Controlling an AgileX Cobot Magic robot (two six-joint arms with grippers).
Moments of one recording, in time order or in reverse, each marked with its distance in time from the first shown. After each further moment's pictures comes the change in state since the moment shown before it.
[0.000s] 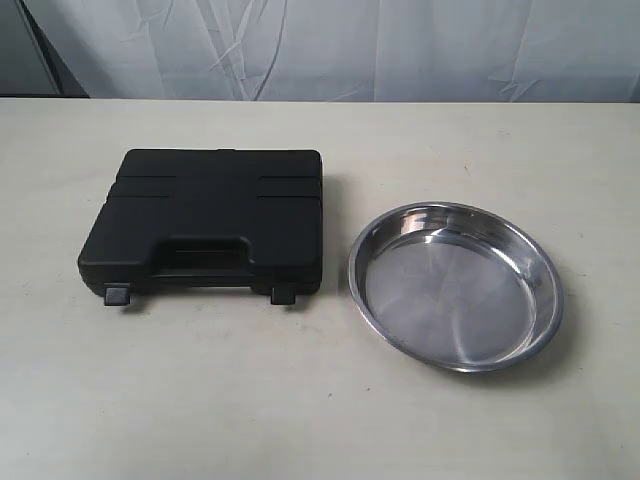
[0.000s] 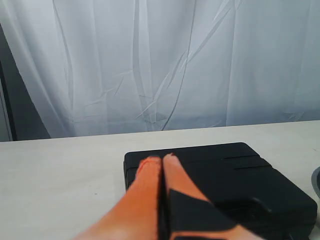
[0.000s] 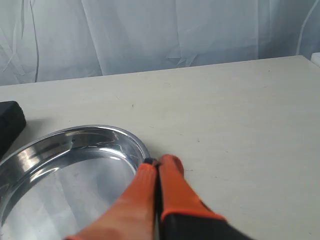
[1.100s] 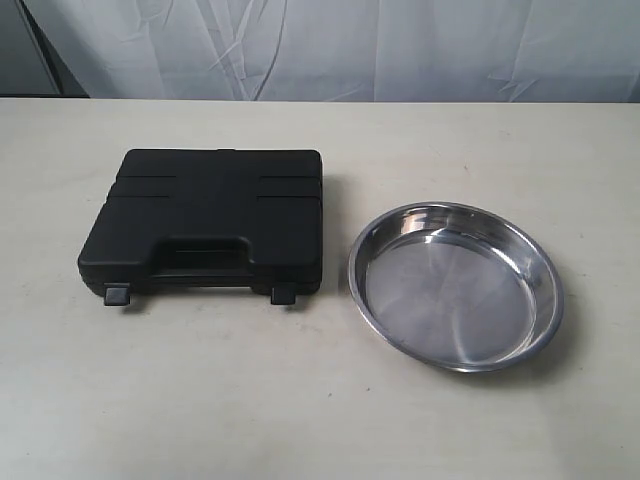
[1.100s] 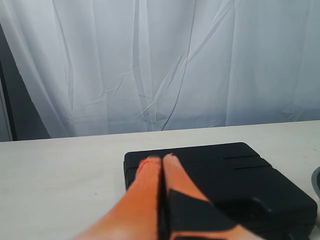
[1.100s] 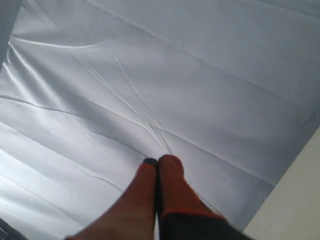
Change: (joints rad) left arm 0.000 0.000 0.000 0.000 0.000 0.000; right arm -0.001 0.000 0.000 0.681 -0.522 0.328
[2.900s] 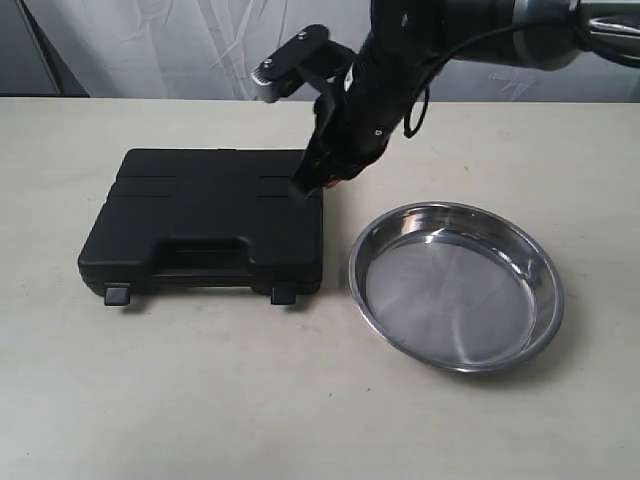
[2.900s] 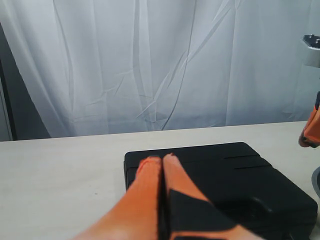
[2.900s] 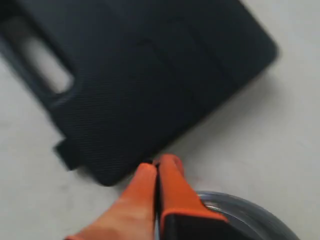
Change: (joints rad) left arm 0.000 0.000 0.000 0.000 0.000 0.000; right arm 0.534 1.909 -1.514 -0.332 1.027 -1.129
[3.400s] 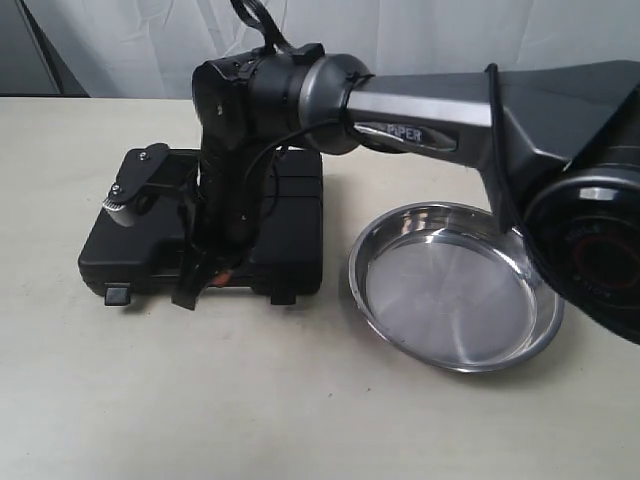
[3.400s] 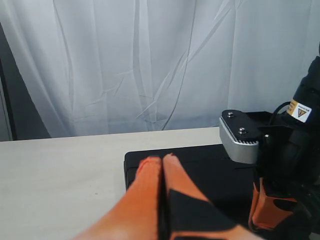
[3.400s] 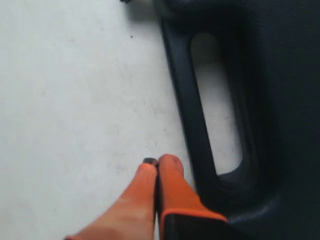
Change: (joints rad) left arm 0.000 0.000 0.000 0.000 0.000 0.000; right arm 0.233 0.331 -0.321 0.032 0.192 -0.073
